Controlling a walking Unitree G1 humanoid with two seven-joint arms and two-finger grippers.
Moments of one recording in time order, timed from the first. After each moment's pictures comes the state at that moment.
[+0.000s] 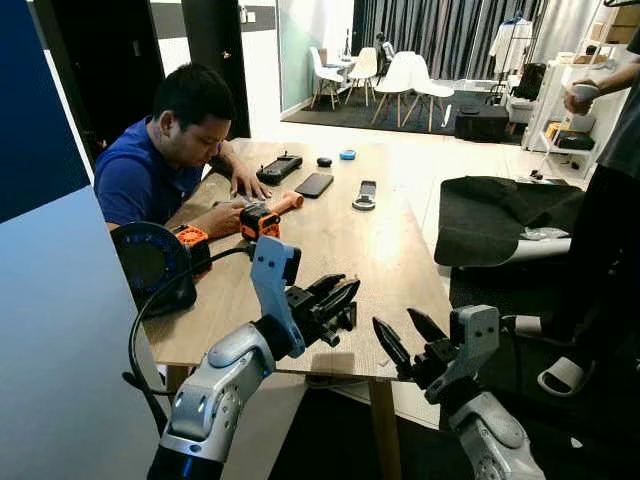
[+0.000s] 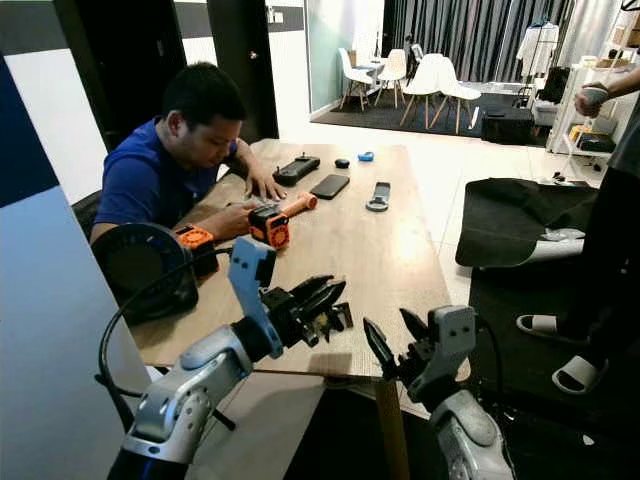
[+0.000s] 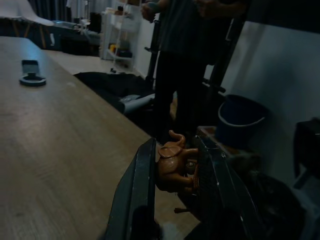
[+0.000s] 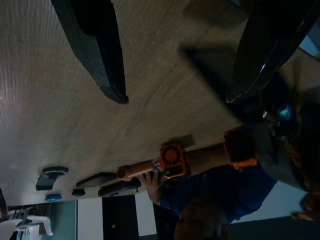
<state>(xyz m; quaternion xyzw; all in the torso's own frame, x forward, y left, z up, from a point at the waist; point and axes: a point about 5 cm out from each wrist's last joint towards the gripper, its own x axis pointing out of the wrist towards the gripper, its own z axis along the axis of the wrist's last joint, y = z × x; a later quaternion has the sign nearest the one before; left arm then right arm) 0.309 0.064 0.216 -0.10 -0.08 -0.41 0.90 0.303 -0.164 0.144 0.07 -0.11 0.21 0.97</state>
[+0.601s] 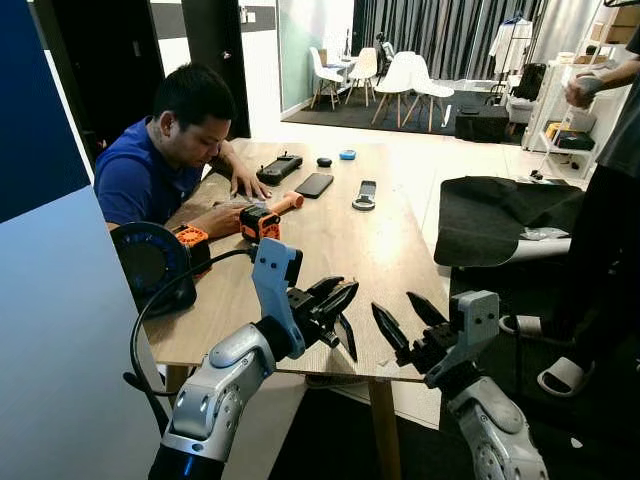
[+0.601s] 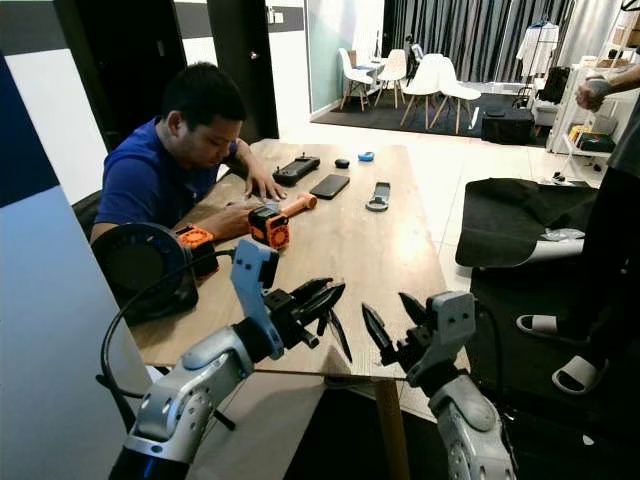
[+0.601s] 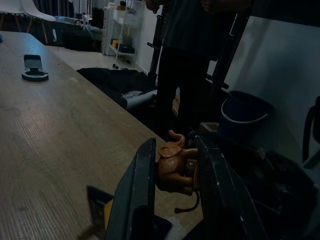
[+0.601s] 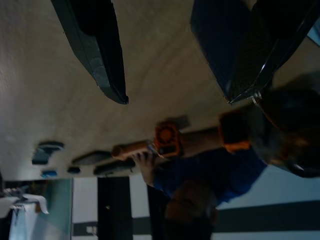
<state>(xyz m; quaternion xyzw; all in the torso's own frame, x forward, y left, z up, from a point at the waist) 0.309 0.063 0.215 -0.10 -0.08 -0.42 0.90 0.308 -0.160 0.163 0.07 -0.15 0.24 0.96</state>
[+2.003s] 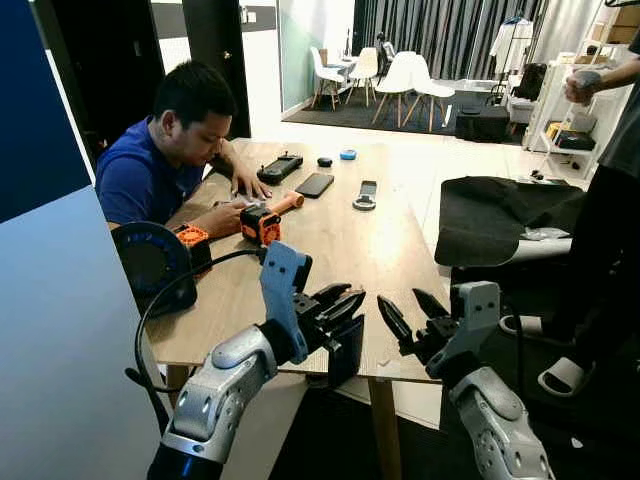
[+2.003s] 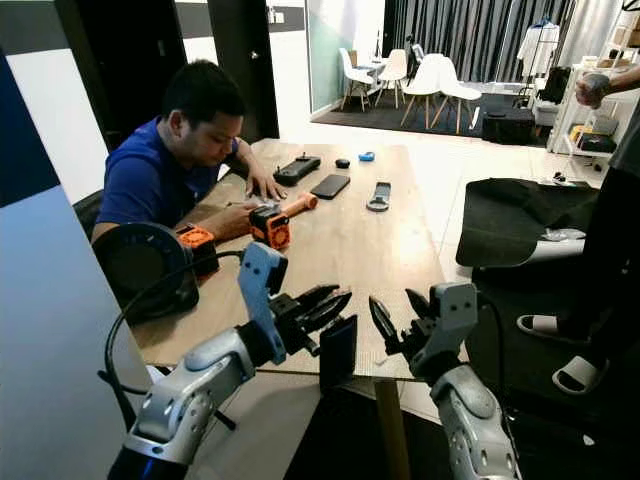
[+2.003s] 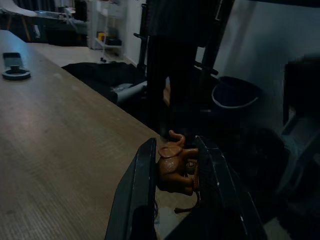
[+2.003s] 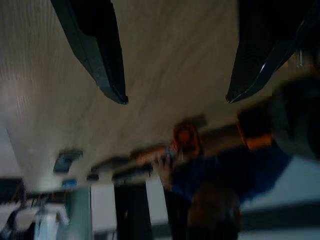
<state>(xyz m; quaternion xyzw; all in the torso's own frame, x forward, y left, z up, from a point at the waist) 0.304 0.058 0.213 -0.07 -0.07 -0.45 0.89 0.317 -0.172 0.175 0.10 -0.16 0.19 0.96</state>
